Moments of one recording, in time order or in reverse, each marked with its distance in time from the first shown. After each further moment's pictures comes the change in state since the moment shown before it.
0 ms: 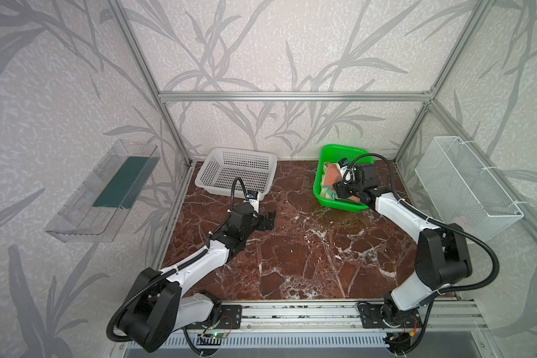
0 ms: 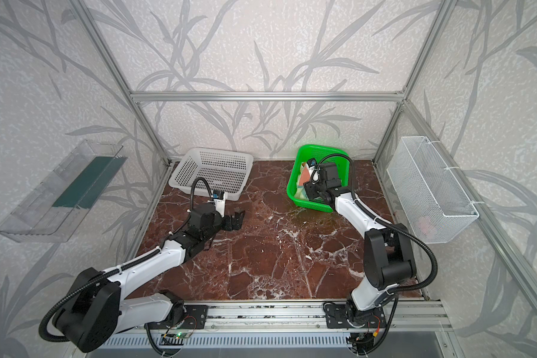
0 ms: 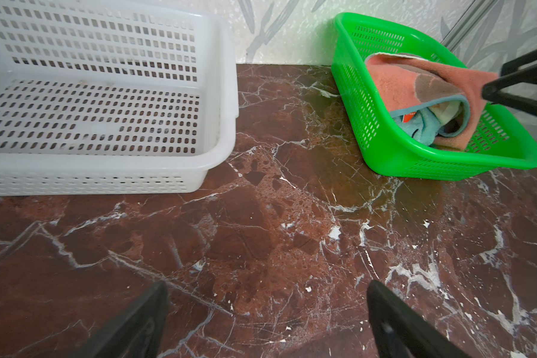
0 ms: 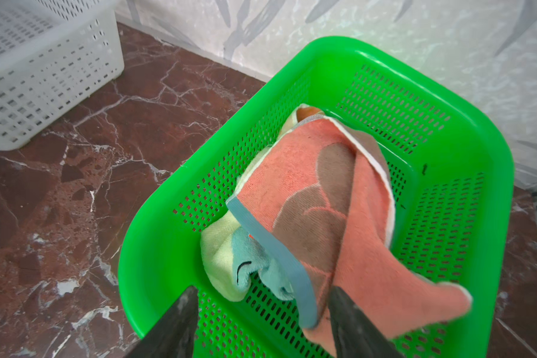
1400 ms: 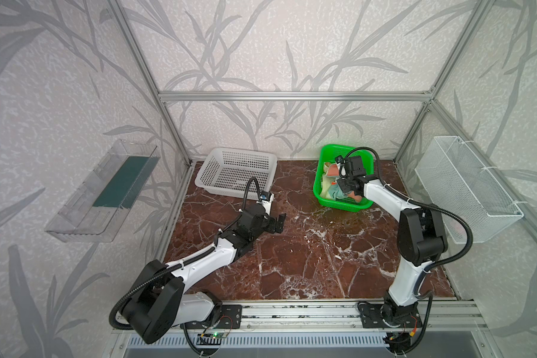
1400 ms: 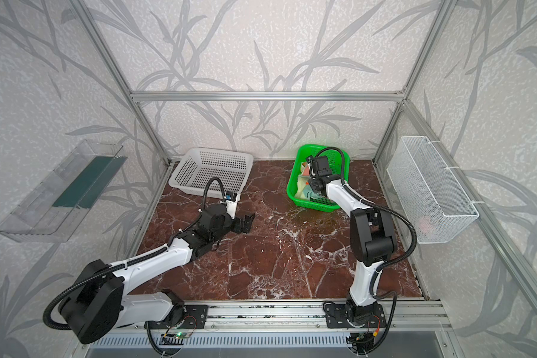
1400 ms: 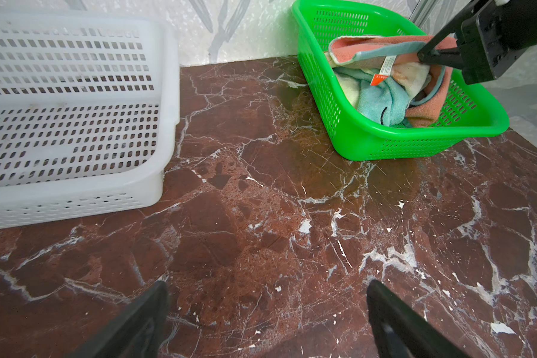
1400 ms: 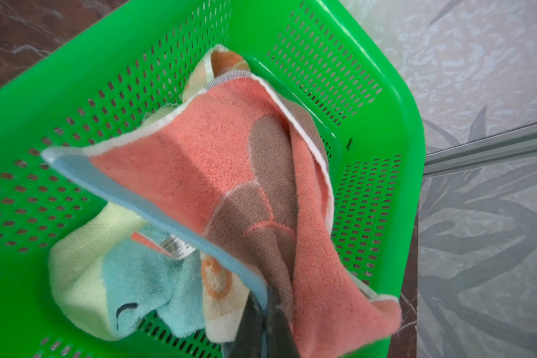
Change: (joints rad) left arm -0.124 0.051 0.051 -0.008 -0.052 0.054; right arm 0.001 0.200 0.232 -0.135 0.356 -0.114
